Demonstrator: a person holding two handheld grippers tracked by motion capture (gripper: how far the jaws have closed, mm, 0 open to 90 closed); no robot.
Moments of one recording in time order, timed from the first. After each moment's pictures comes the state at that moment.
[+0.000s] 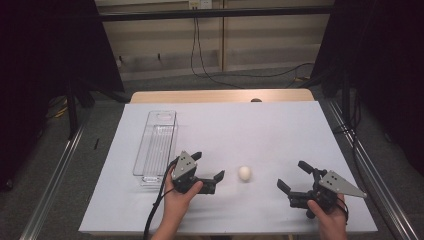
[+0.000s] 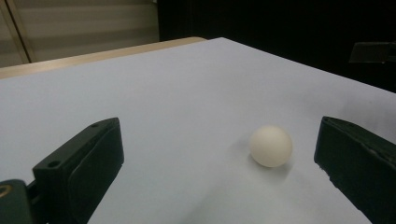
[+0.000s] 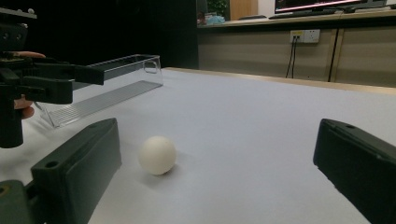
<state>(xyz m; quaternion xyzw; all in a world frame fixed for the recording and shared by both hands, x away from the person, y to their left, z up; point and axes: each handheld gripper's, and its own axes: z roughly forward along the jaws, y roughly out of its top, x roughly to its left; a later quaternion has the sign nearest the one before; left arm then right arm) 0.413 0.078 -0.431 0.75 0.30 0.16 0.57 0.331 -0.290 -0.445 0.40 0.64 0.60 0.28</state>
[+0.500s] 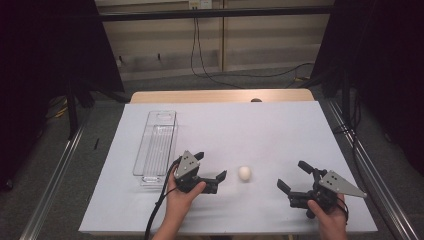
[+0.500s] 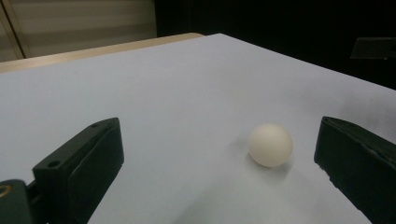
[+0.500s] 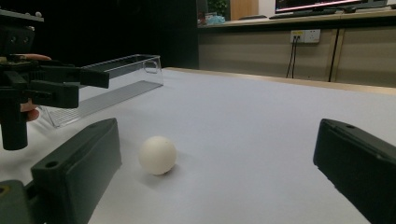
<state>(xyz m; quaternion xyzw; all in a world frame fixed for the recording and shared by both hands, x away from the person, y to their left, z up) 0.416 0.071 -0.435 0.75 0.30 0.16 0.56 0.331 -0.290 -0.445 0.40 0.64 0.60 0.28</state>
